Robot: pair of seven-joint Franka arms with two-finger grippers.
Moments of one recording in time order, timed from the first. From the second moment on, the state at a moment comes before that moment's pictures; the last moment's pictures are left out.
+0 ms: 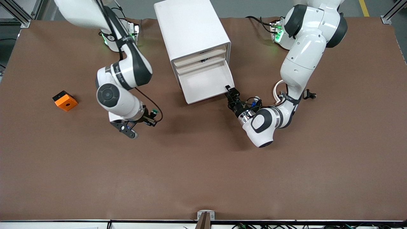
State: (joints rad) left arm -0.33 1.01 -0.12 -1.40 -0.81 1.38 -2.03; right arm 0.49 0.38 -0.05 -1.79 0.15 2.10 0.99
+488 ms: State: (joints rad) left arm -0.29 0.93 -0.12 -1.37 -0.81 1.39 -1.70; right arm 0.68 0.33 -0.05 -1.79 0.15 2.03 1.40
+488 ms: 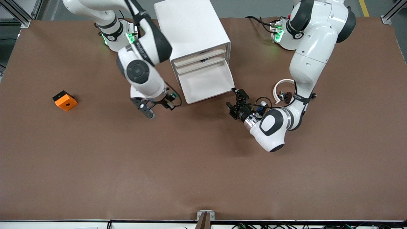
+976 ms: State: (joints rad) left arm -0.28 0.86 -0.11 -1.34 -0.65 1.52 -1.13; right arm 0.84 0.33 -0.05 -1.78 0.15 2.06 1.74
